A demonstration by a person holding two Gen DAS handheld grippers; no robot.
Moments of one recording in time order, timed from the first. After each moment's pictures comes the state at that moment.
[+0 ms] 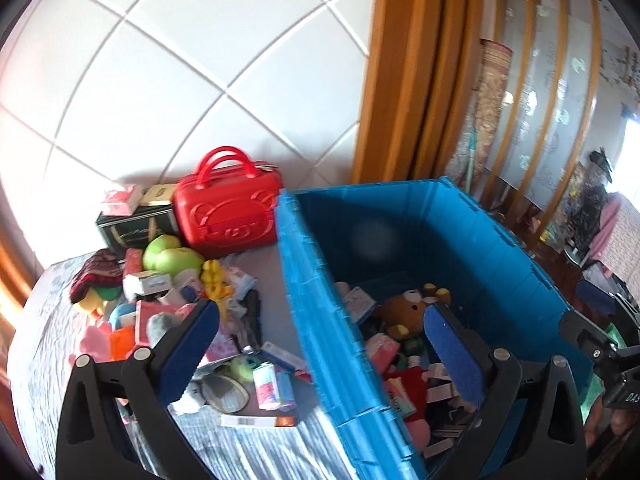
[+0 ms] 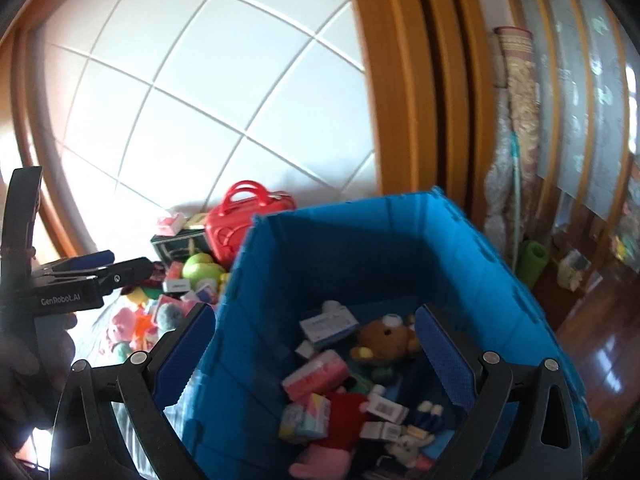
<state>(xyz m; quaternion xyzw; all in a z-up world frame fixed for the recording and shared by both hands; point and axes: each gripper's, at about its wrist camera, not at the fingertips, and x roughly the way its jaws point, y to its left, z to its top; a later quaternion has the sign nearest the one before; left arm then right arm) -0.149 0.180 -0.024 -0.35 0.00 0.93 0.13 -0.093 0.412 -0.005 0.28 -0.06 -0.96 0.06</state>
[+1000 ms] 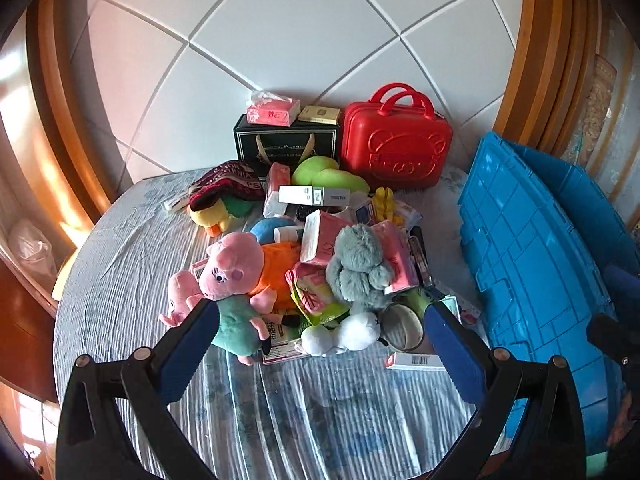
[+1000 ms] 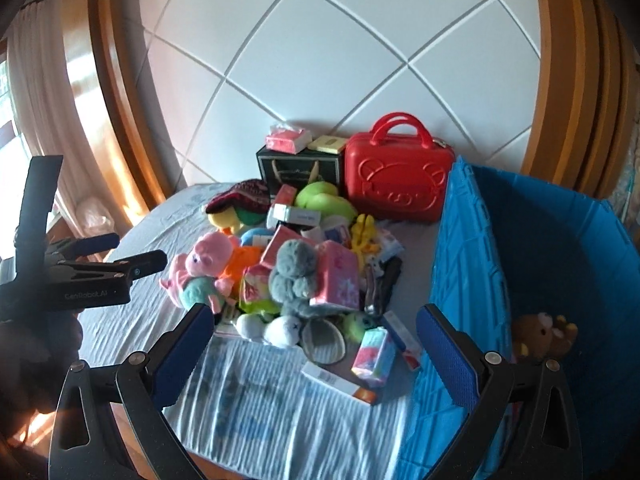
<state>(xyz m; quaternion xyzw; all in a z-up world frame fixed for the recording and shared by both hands) -0.128 -0.076 -0.126 -0.41 -0.02 0.91 -0.01 -0.132 0.153 -0.082 0.37 0.03 -0.91 0.20</state>
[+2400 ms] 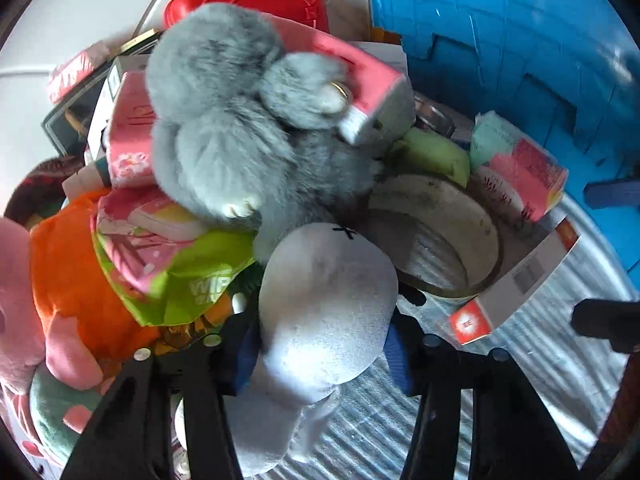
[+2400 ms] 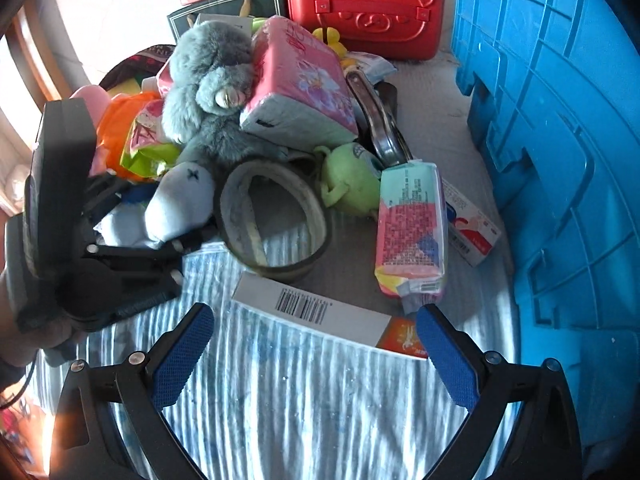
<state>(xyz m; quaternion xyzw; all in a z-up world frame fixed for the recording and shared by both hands) -0.233 -0.020 -0.403 -0.44 0.15 0.86 0.20 -0.194 0.116 -0.339 0.51 0.02 -0.85 0.10</state>
